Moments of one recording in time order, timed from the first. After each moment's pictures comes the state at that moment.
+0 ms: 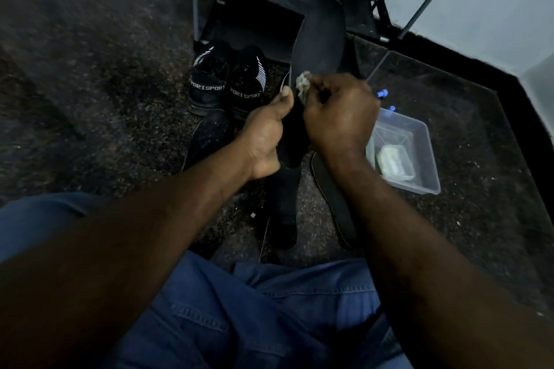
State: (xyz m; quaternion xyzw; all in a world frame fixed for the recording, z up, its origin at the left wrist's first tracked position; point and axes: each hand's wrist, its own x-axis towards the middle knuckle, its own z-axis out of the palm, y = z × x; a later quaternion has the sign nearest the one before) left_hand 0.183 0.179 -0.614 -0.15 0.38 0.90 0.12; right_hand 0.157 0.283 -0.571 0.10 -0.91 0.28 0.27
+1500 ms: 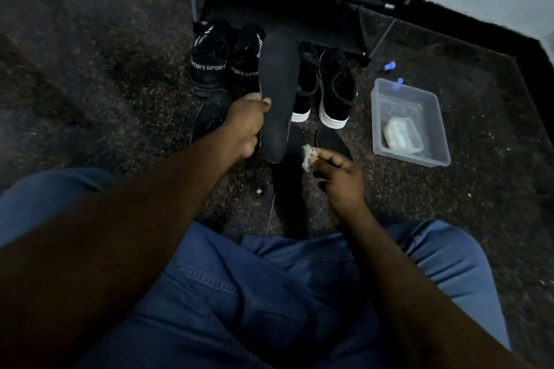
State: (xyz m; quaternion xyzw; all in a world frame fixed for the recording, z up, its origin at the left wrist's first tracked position) left_hand 0.176 0.163 -0.662 -0.25 0.55 0.79 0.06; right_hand 0.242 0.349 -0.670 -0.13 -0.70 0.69 -0.10
